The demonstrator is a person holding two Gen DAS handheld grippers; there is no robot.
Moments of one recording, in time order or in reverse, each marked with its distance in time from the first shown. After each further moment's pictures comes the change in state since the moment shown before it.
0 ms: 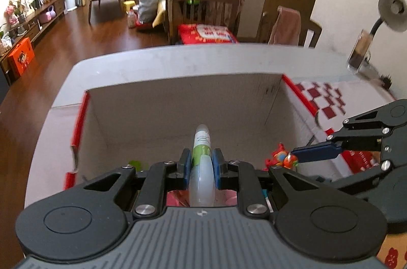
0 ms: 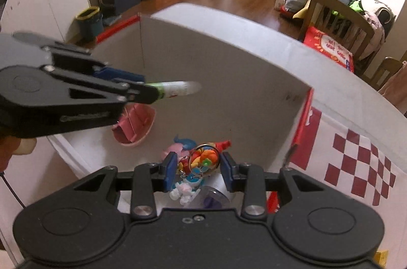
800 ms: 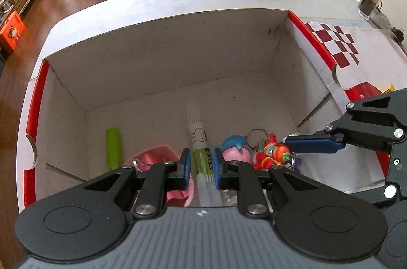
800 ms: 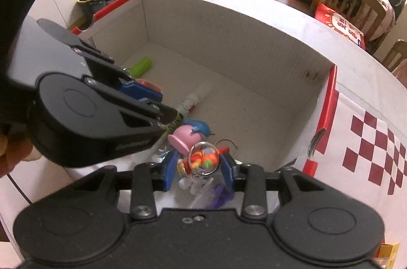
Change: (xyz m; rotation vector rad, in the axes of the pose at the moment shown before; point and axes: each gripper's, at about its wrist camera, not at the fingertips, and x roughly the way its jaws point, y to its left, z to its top) left arm 0.035 -0.015 0.000 0.054 0.298 0.019; right arm 0.017 0.003 0.002 0.029 0.104 0.049
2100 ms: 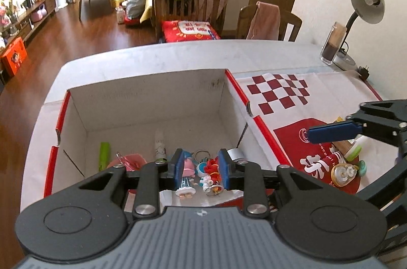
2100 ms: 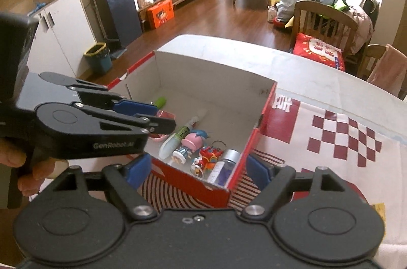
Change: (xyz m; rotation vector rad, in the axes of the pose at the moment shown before) left arm -0.106 -0.047 -0.034 -0.037 -0.280 -0.051; right arm -0.128 -0.010 -0.062 0.109 -0.247 0.029
